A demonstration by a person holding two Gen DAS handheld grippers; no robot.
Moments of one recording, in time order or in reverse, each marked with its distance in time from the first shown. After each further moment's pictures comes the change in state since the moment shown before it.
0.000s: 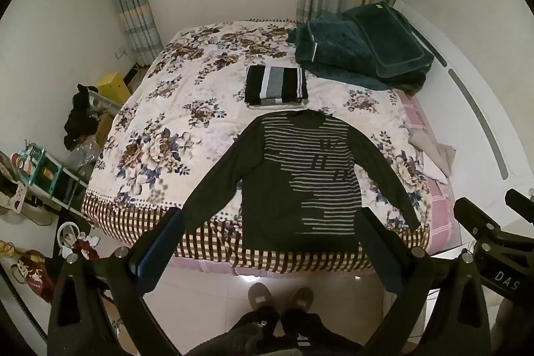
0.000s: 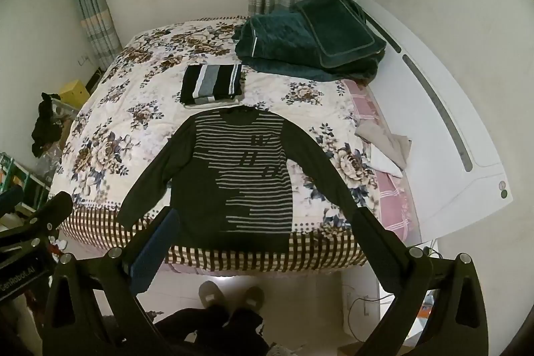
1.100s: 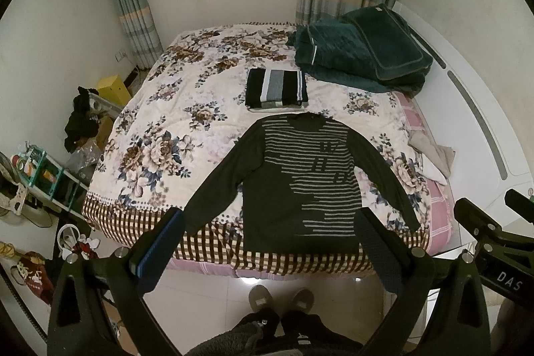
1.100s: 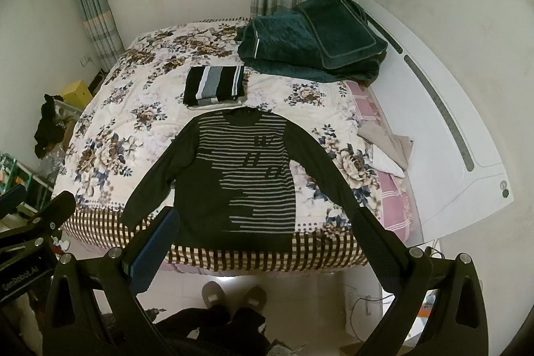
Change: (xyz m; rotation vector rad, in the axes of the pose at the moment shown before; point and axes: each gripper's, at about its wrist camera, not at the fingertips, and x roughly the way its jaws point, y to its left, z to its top) left arm -0.017 -0.011 0.011 -0.001 -0.013 -0.003; right arm -0.010 0.000 0.002 0.001 -0.003 0.005
